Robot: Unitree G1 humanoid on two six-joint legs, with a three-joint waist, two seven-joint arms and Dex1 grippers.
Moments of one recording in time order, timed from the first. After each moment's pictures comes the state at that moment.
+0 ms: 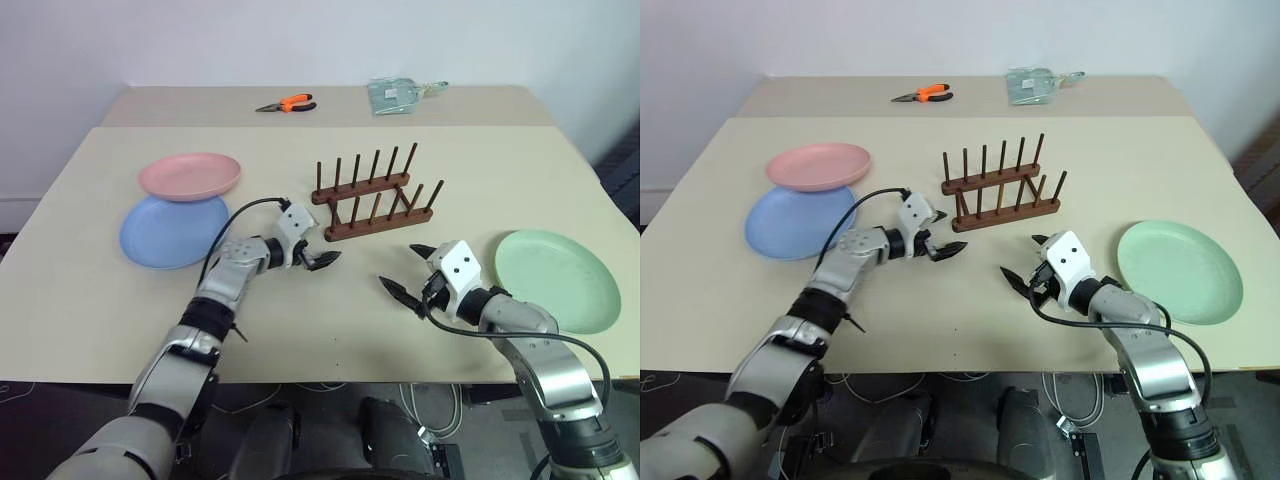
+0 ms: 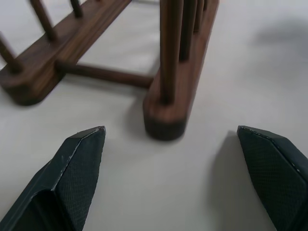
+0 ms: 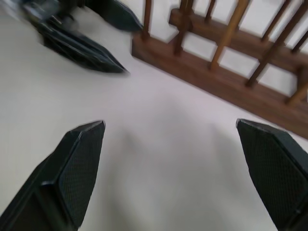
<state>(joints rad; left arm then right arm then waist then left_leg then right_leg) -0.76 0.20 -0.22 0.74 -0.05 0.01 -0.76 -0.03 -0.51 0.03 -0.40 0.20 0.41 0.56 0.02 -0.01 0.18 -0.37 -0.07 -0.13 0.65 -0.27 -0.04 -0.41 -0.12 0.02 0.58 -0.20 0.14</state>
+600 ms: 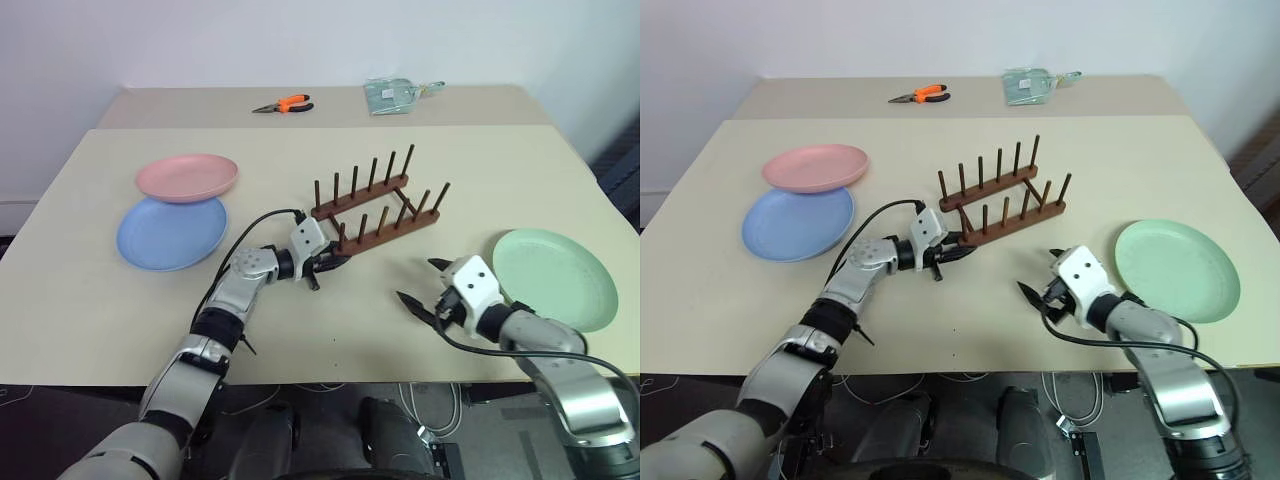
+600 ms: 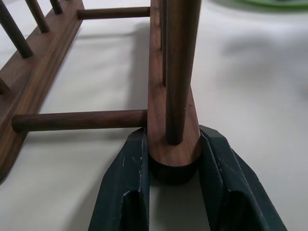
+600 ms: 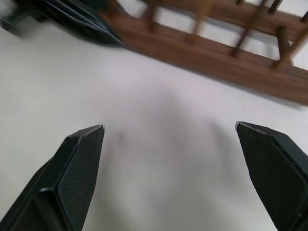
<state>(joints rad) -0.61 0.23 -0.23 0.59 -0.05 -0.13 -0.97 0.09 -0.65 -0.10 -0.44 0.23 0.47 0.62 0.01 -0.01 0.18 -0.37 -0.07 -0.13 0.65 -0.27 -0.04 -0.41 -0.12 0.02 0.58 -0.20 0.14</state>
